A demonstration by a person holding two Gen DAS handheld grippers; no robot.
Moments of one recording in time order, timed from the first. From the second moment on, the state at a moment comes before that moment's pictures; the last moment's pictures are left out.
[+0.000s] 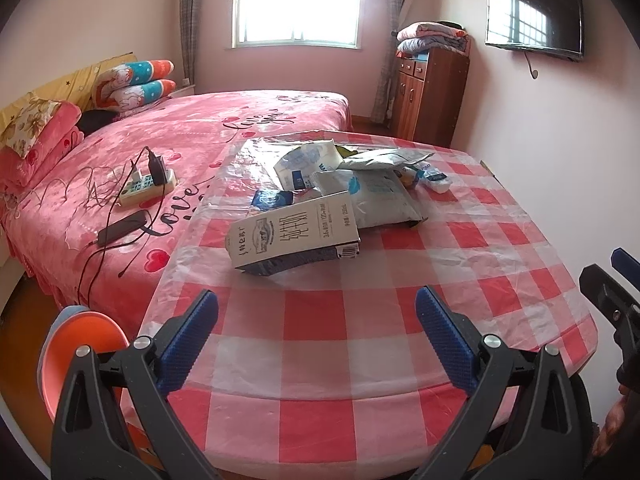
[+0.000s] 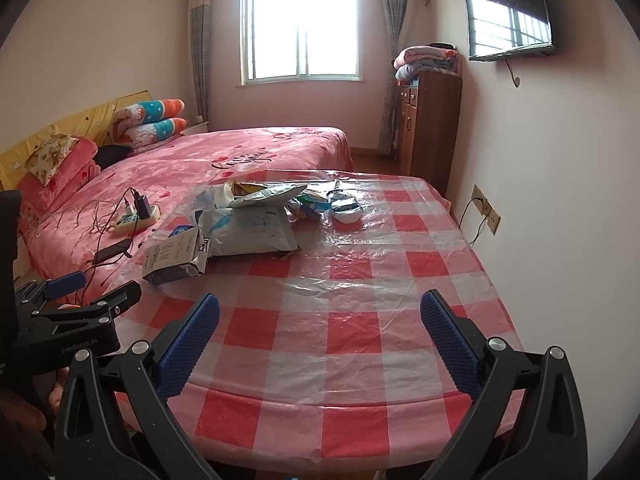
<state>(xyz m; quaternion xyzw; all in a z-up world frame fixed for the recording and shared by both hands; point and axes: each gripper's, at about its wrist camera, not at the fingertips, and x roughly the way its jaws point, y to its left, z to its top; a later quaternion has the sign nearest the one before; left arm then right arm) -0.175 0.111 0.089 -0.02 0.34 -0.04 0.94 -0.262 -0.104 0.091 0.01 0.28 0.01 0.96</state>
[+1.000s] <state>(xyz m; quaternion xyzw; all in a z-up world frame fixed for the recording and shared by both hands) -0.152 0.106 0.062 -0.01 0.35 -0.05 0.94 -0.210 -0.132 0.040 0.08 0.36 0.06 0.93</state>
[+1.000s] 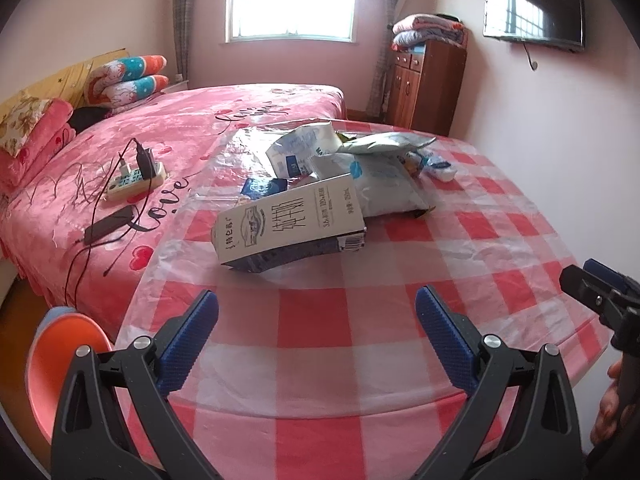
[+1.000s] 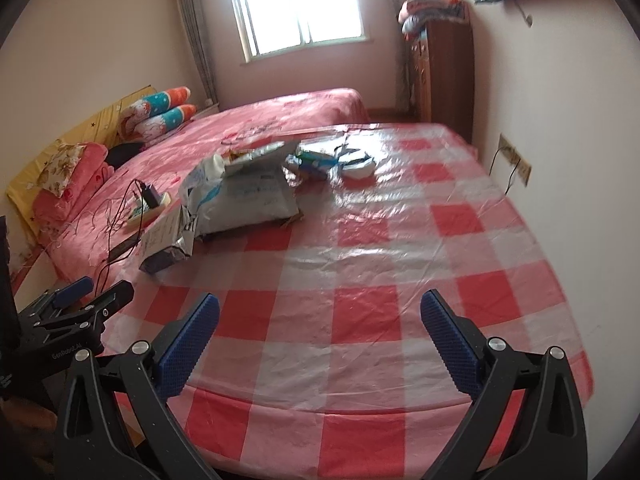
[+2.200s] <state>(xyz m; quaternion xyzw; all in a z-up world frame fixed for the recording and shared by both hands) -0.045 0.187 0.013 -0.43 0.45 -0.01 0.78 -0.004 -0.156 0.023 0.41 0.39 0.26 0.78</state>
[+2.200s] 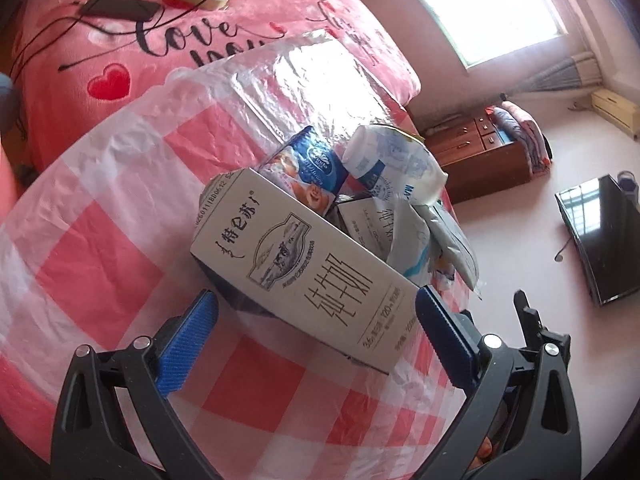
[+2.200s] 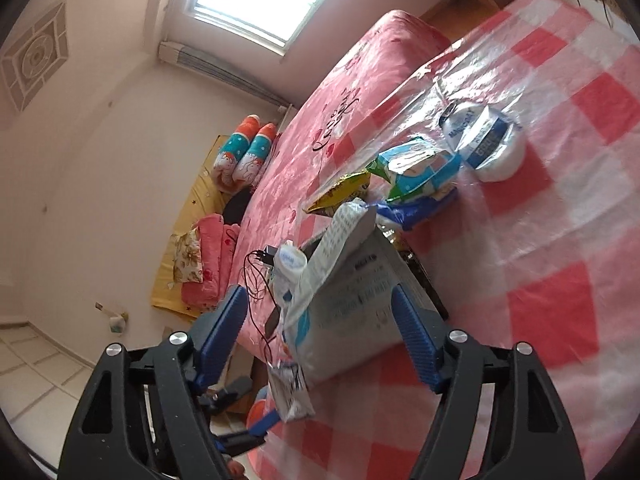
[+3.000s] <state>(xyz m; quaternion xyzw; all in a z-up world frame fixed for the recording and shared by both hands) -0.003 0.197 0.001 -0.44 0.48 0.00 0.76 0.017 -0.133 -0.009 0.41 0.42 0.25 0.77</state>
